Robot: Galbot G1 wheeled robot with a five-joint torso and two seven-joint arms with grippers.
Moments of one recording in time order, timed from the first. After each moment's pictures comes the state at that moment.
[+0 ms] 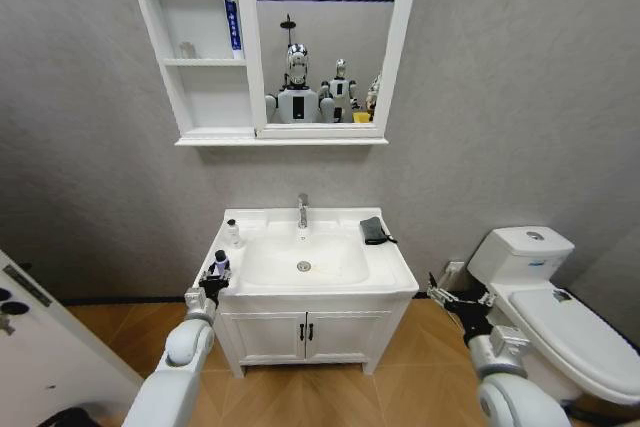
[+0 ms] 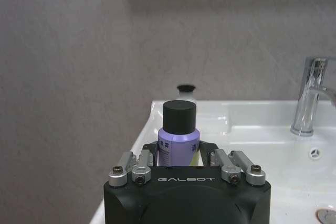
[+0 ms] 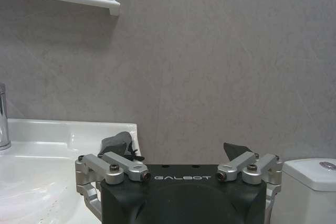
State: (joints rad) left arm 1.24 -1.25 -0.52 -1.82 -0.32 0.22 -0.16; right arm -1.65 1.36 0.82 2.24 0.23 -0.25 0.09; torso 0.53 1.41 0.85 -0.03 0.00
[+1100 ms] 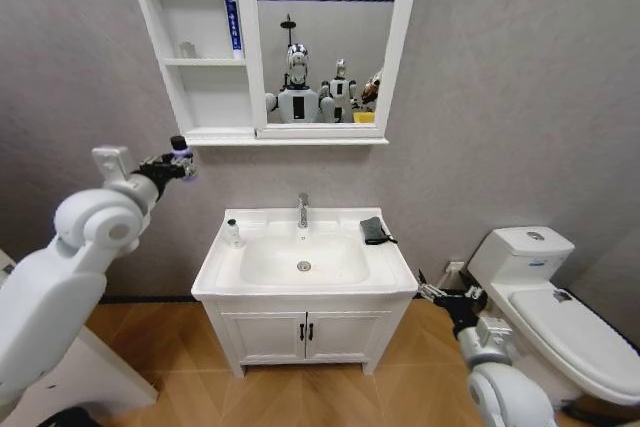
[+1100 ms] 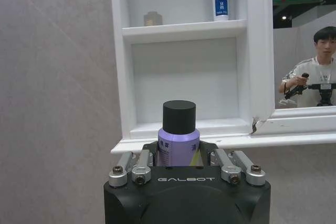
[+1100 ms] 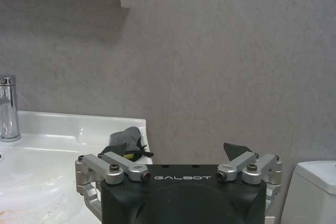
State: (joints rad) left arm 0.41 -0.69 -0.28 -1.96 -1.14 0.69 -0.59; right arm -1.60 1.33 0.80 2.19 0.22 -0.26 0.07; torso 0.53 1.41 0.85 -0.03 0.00
